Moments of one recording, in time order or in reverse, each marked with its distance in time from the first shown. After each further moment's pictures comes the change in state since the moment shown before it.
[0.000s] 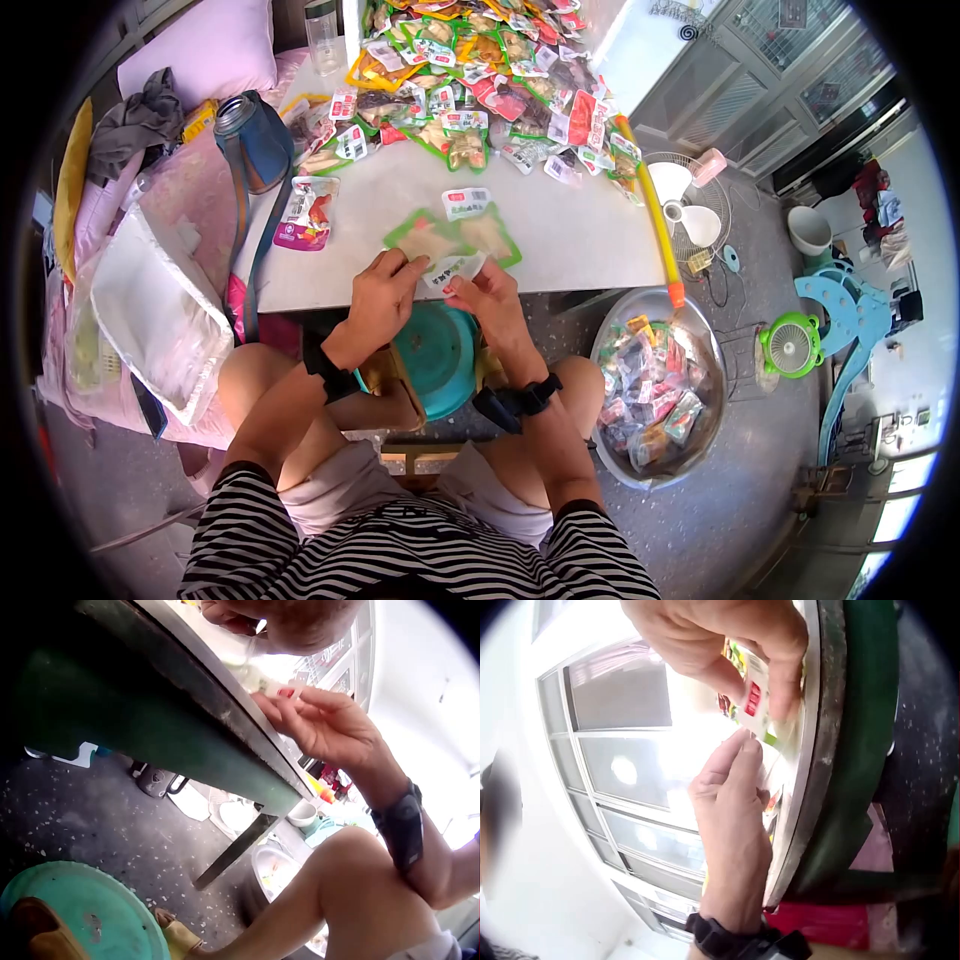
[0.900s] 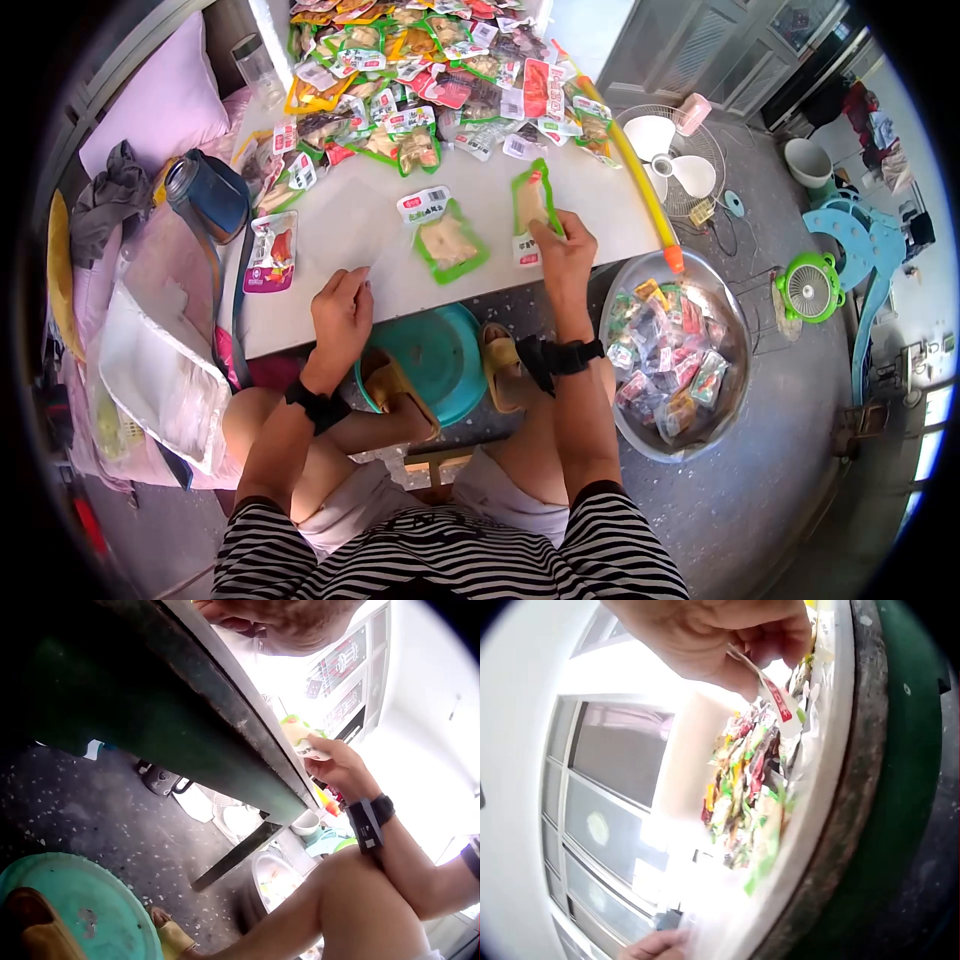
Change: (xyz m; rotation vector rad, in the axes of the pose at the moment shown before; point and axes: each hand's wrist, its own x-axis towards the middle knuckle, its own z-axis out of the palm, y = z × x) left_hand 0.006 -0.010 0.005 -0.026 0.044 -0.185; right_hand 0.045 -0.030 -0.119 -0.359 0.459 -0.353
